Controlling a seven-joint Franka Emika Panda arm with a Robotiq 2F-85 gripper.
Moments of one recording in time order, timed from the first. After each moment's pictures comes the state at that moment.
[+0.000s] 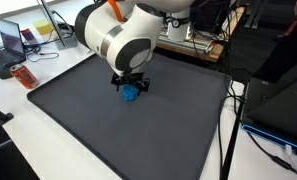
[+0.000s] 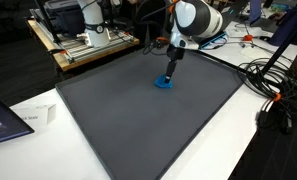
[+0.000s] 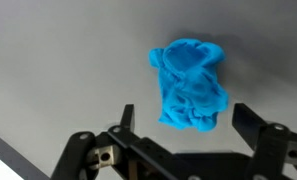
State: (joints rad) arm 0.66 1.30 -0.95 -1.03 -2.52 4.21 2.58
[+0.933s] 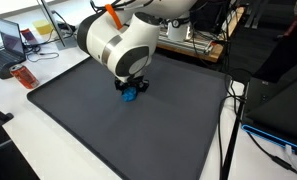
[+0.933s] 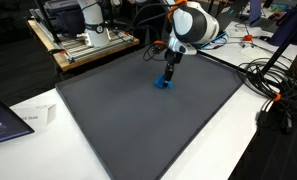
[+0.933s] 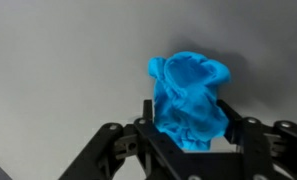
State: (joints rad) arm 0.64 1.33 -0.93 -1.02 -2.52 4.22 2.43
